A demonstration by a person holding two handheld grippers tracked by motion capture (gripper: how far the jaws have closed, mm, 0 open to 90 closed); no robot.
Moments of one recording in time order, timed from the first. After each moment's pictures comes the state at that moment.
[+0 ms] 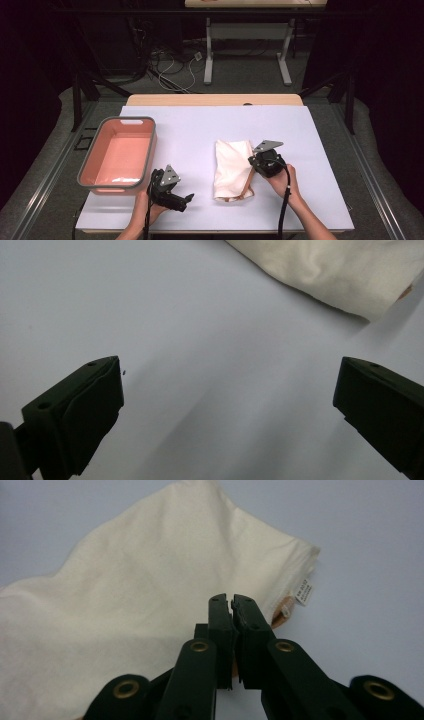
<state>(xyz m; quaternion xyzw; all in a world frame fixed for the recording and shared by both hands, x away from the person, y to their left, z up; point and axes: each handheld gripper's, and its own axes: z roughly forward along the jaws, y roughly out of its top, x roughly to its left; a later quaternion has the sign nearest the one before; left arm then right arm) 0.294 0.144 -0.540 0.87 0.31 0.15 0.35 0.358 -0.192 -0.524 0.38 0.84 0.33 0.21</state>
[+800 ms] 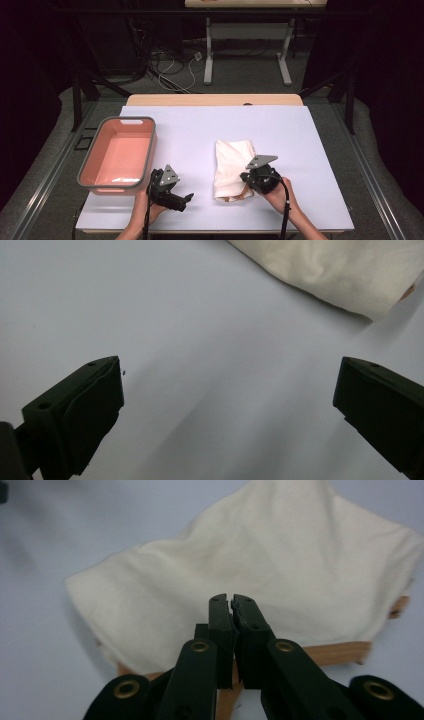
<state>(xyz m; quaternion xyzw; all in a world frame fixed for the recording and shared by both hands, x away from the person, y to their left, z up) 0.294 0.145 -0.539 0.87 0.31 0.15 0.35 0.312 -0.172 -0.523 0.33 0.87 0.34 0.14</state>
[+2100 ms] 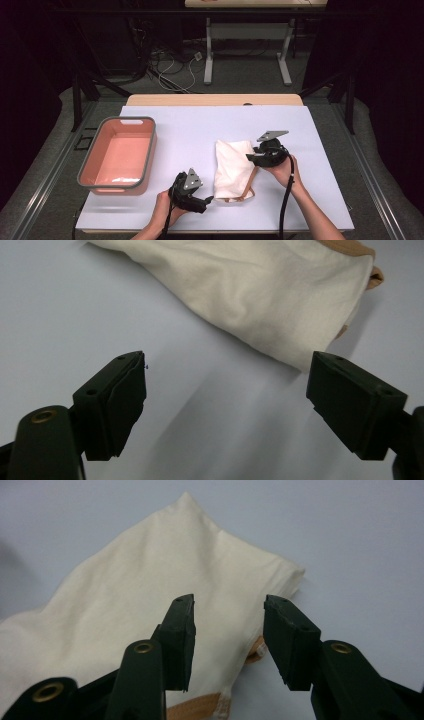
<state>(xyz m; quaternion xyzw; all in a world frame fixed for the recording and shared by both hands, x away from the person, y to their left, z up) 0.288 0.086 -0.545 0.88 0.27 0.13 0.36 0.388 -0.209 -0.516 0.39 0.83 0.36 0.16</state>
